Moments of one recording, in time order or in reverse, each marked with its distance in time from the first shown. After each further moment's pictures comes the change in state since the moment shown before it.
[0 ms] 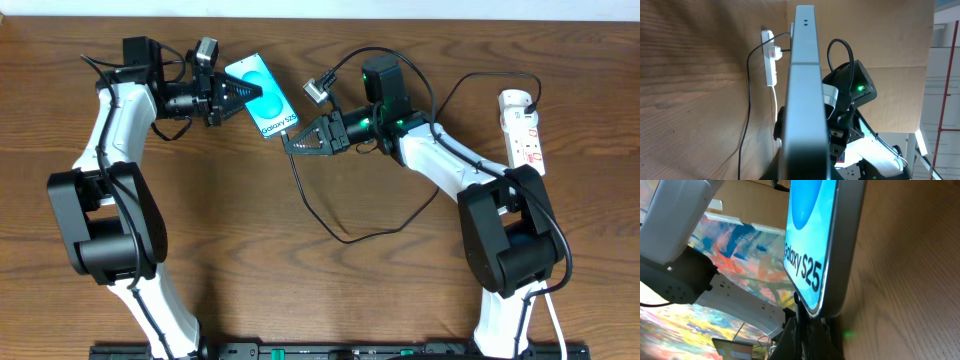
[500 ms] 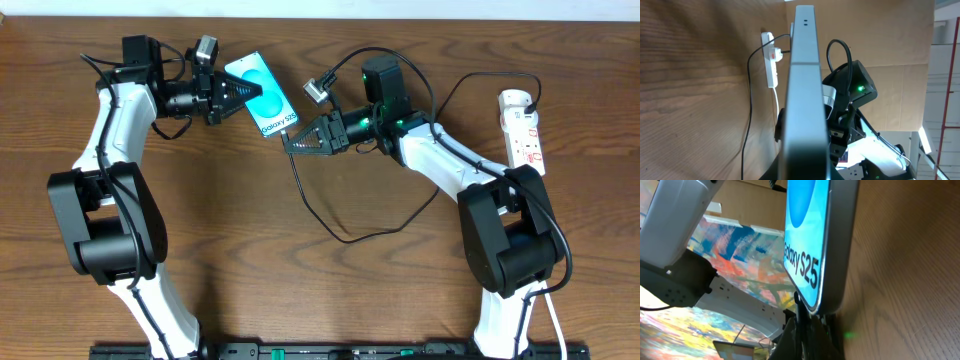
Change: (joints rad) left arm 0.000 0.000 0.000 0.025 0.000 0.000; right arm 0.000 0.000 0.000 0.000 0.009 0.016
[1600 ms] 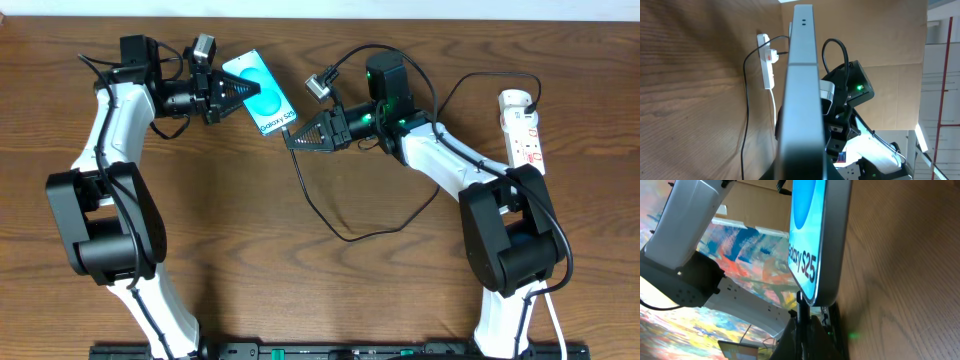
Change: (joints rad) left arm 0.005 0.000 0.000 0.006 0.022 0.002; right arm -0.011 0.000 -0.002 0.086 -0.021 0.093
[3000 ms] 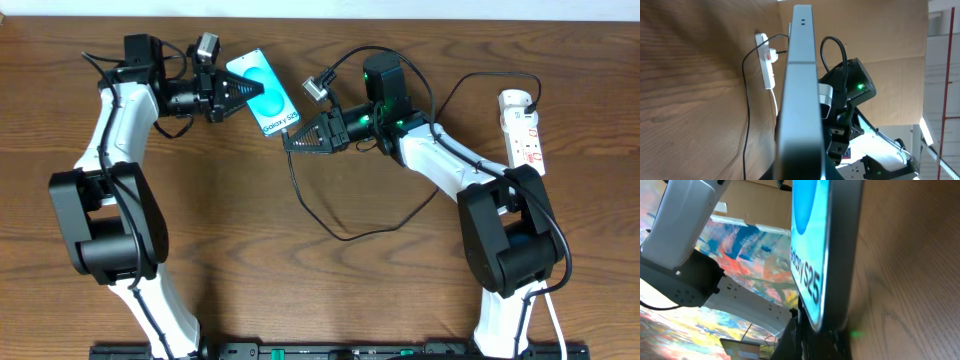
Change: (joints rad) left arm -0.017 0.000 0.000 0.012 0.004 0.033; right arm 0.012 0.000 0.000 -0.005 -0.003 0.003
